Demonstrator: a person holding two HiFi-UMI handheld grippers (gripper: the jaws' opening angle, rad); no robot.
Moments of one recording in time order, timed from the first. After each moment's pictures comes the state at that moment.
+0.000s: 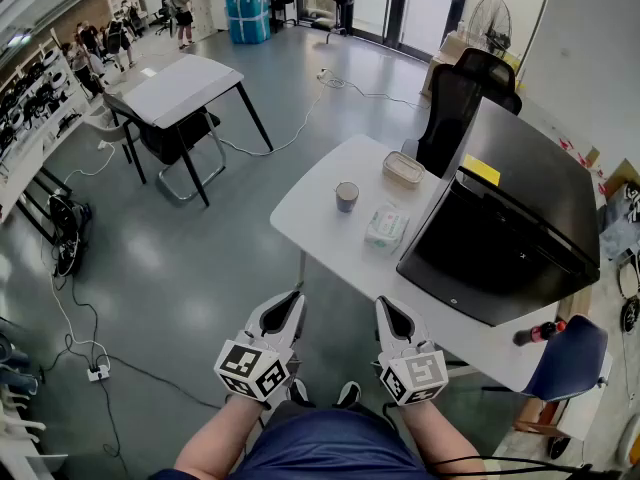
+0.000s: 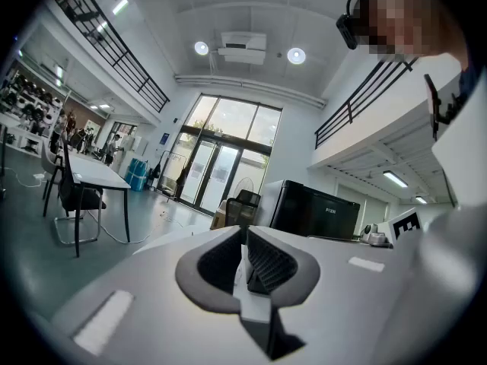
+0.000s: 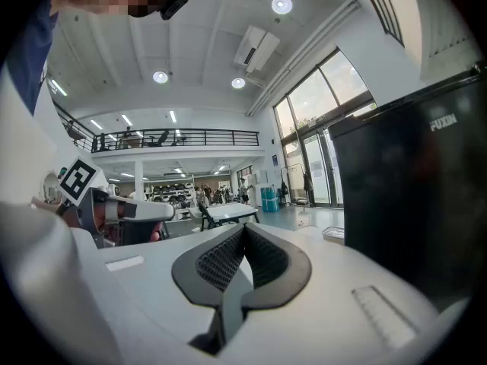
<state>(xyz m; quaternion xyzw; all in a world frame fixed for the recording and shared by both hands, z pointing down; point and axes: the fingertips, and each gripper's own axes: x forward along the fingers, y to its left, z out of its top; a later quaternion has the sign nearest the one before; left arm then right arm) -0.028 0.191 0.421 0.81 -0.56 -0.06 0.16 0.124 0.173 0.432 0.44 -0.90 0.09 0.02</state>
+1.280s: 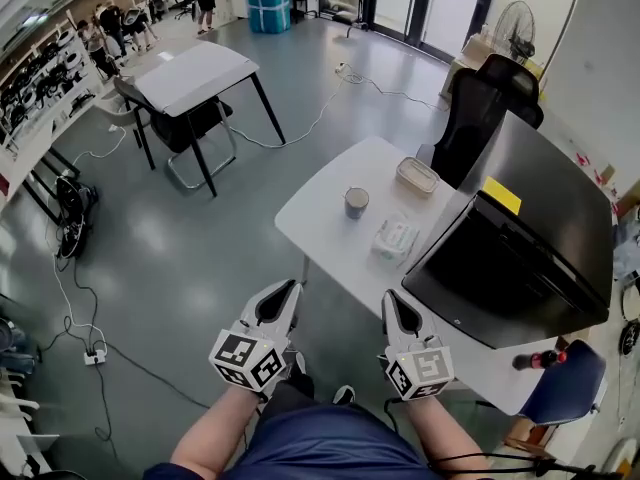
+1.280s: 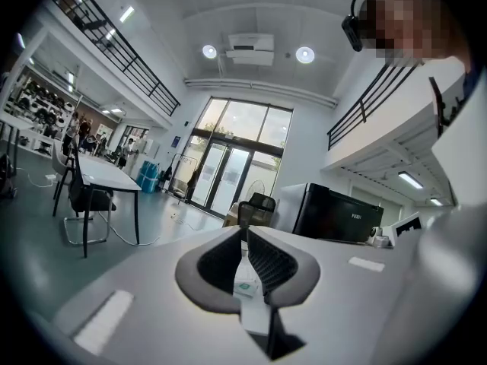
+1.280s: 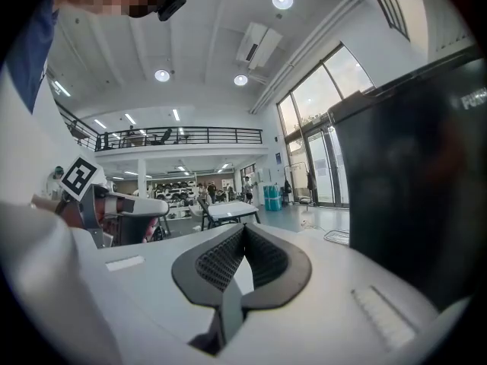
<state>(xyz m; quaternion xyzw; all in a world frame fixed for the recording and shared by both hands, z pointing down) -0.041 0.137 0.425 0.79 -0.59 -0.07 0.16 0.134 0.109 0.438 0.42 -0.90 0.09 0.03</state>
